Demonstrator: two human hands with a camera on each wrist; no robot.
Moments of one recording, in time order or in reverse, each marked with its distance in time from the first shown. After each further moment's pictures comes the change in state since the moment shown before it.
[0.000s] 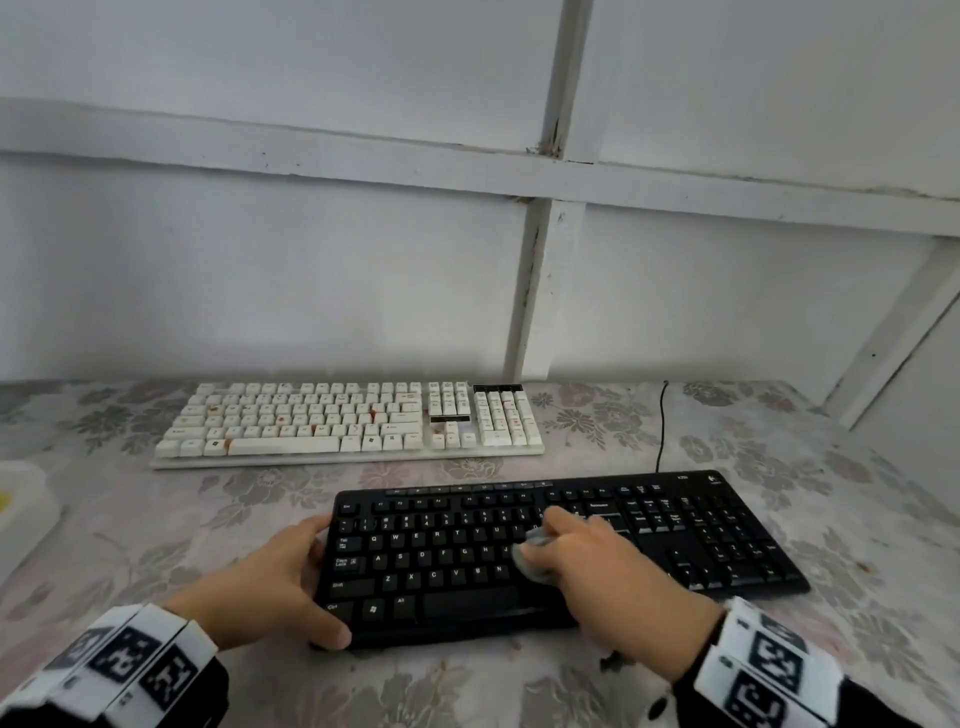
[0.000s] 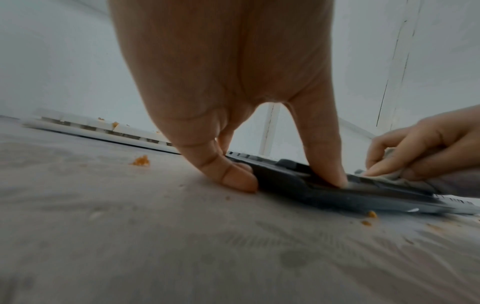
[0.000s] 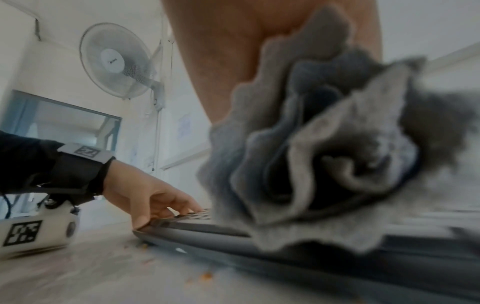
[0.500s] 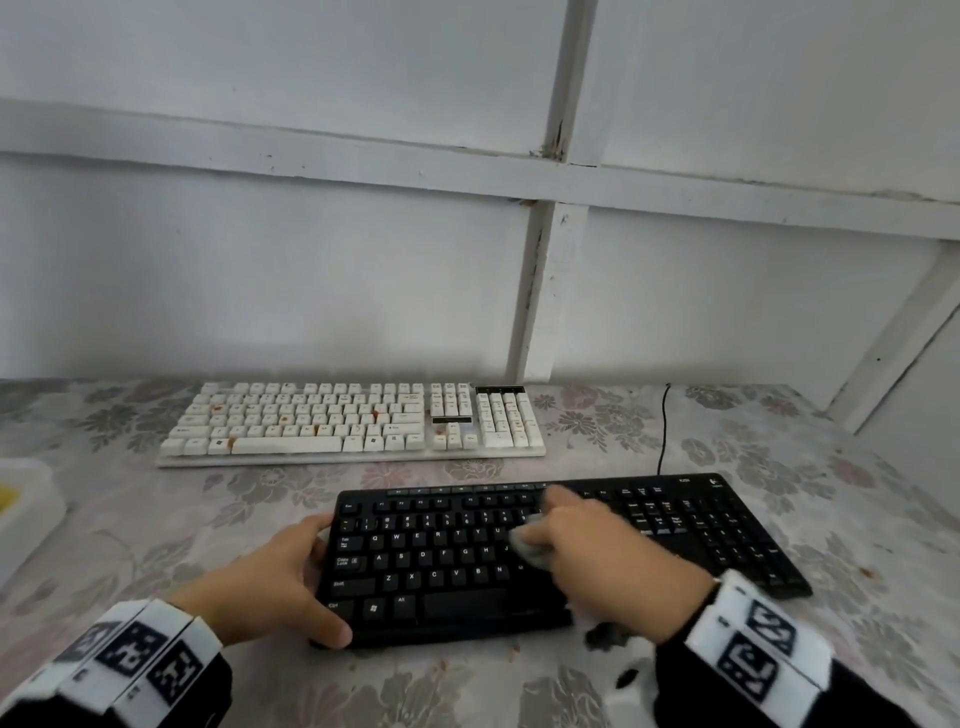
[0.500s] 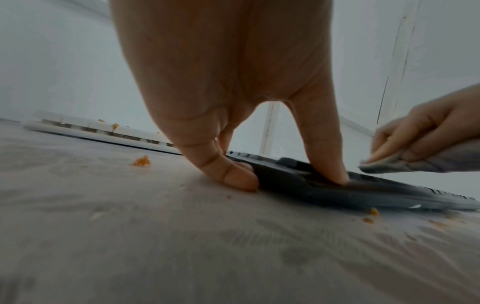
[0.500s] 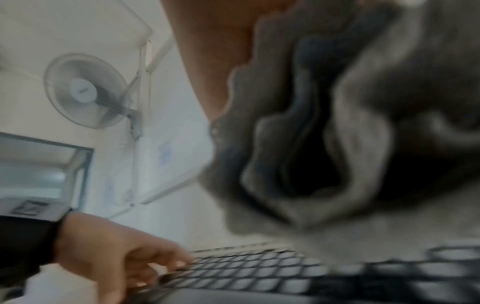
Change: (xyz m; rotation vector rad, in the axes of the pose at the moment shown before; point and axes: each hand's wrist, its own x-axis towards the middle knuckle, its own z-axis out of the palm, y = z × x) left_hand 0.002 -0.002 0.000 -0.004 0.005 -0.018; right_hand 0.012 -0.016 -0.034 -0.014 -0.099 0.064
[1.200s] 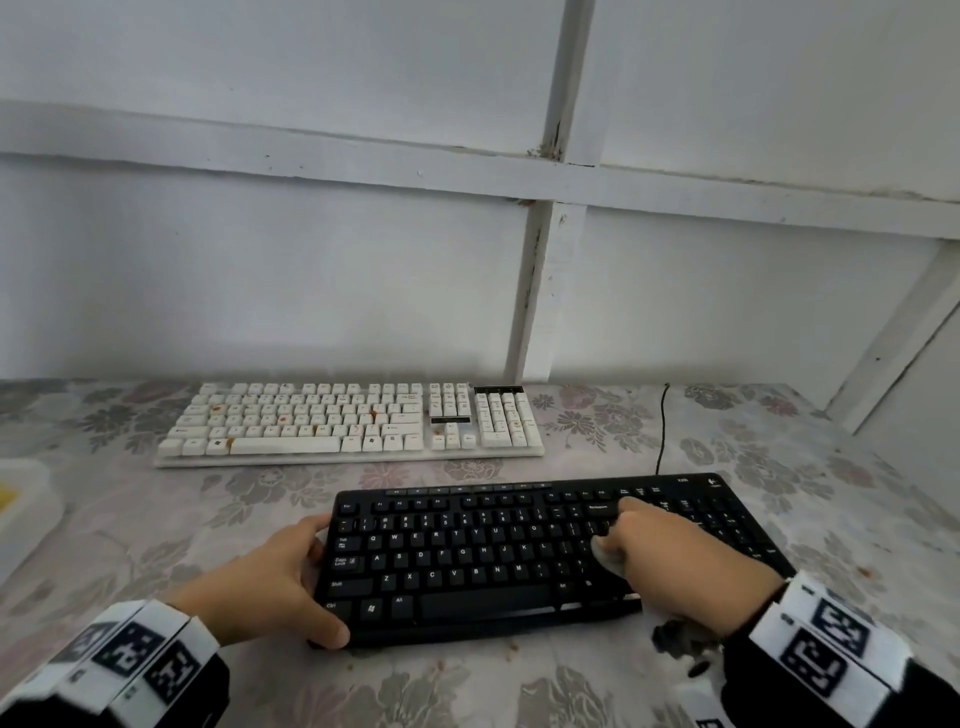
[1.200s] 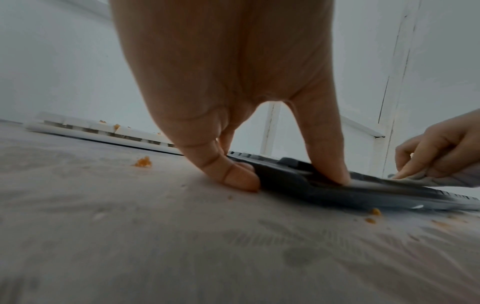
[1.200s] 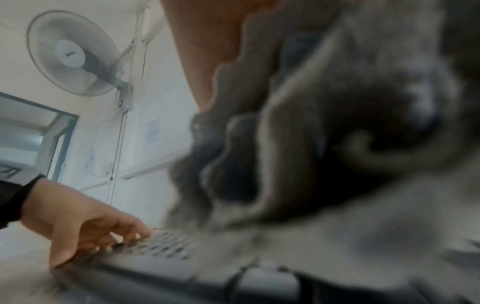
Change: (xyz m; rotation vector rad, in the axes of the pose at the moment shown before) left_hand -0.002 0.002 -0.001 -0.010 0.008 -0.011; right_hand -0.017 0.058 0.010 -0.100 -0.030 0.196
